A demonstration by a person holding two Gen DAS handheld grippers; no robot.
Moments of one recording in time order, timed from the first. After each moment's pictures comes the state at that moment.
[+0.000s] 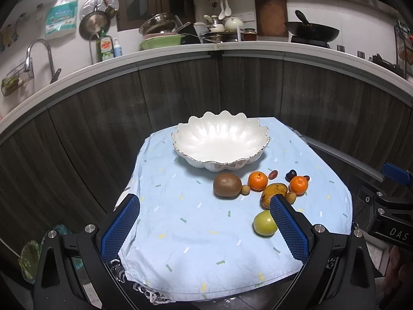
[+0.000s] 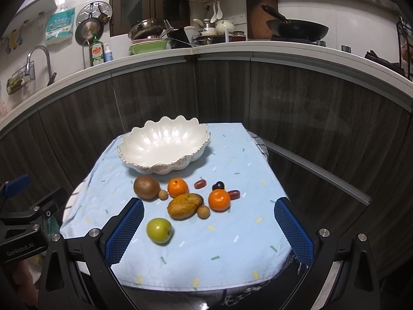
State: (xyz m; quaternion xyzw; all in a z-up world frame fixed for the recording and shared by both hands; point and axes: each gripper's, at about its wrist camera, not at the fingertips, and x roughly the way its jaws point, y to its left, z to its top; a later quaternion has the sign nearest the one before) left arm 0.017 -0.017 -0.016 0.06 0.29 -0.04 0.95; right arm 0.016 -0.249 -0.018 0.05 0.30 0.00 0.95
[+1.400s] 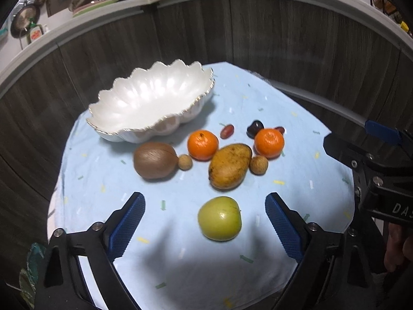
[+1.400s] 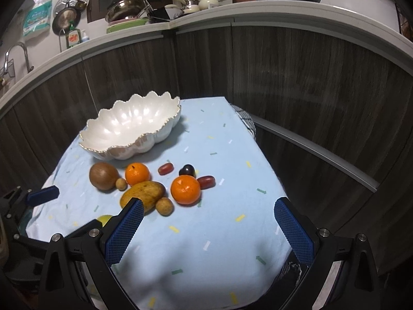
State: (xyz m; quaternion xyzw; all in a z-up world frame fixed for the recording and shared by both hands) left arm 0.096 -0.103 -0.107 0.12 0.40 -0.15 0.89; right arm 0.082 -0.300 -0.090 0.07 0.36 -0.02 0.93
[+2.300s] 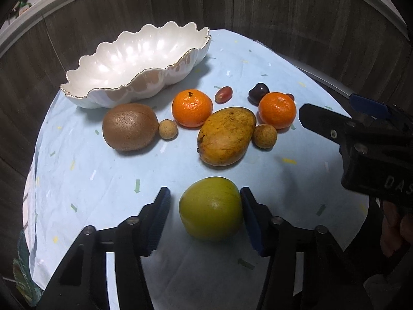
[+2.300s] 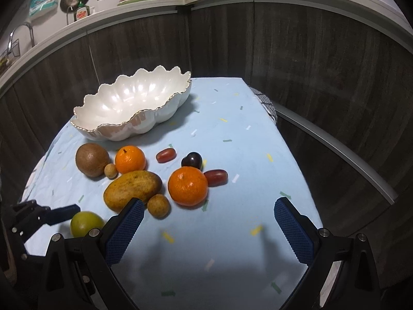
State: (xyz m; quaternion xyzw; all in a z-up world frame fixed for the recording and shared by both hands) left arm 0.119 -0.110 -0.156 0.10 0.47 -0.15 0.86; right arm 0.128 -0.291 -0.127 0.04 0.39 0.02 0.92
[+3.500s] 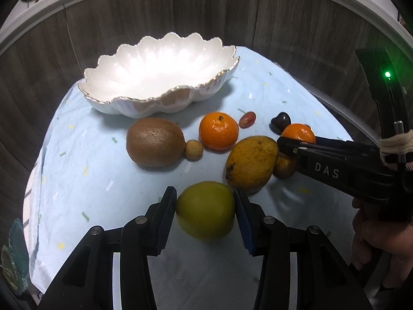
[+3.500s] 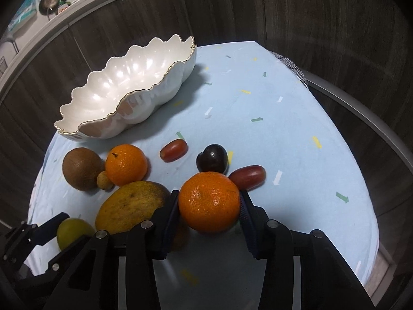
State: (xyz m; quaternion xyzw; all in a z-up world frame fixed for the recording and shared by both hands) left arm 0.134 -0.086 -0.140 0.06 0.45 -0.13 0.88; right arm 0.179 -0.276 -0.164 0.11 0.46 0.05 0.88
